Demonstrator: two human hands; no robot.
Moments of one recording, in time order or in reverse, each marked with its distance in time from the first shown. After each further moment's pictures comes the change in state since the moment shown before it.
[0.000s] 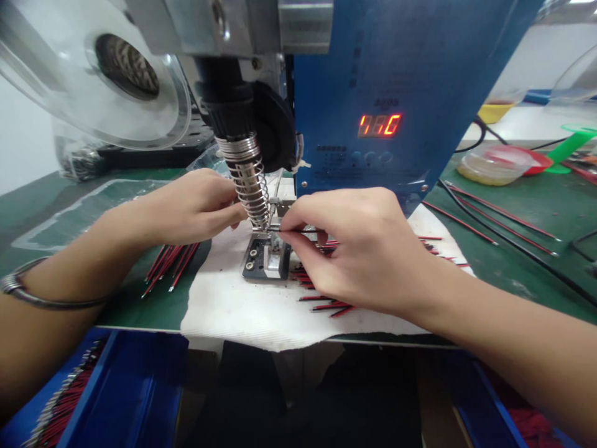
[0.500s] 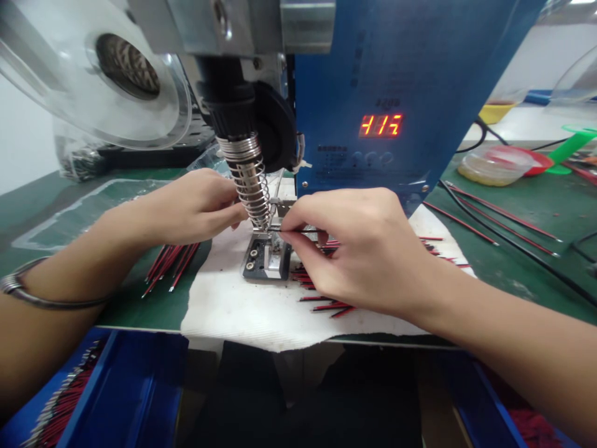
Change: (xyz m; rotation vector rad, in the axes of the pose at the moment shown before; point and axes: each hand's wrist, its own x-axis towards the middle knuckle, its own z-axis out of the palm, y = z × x) left_hand 0.000 0.000 -0.001 0.000 -0.011 -0.004; right_hand 0.001 0.001 -0.001 -0.001 0.010 -0.003
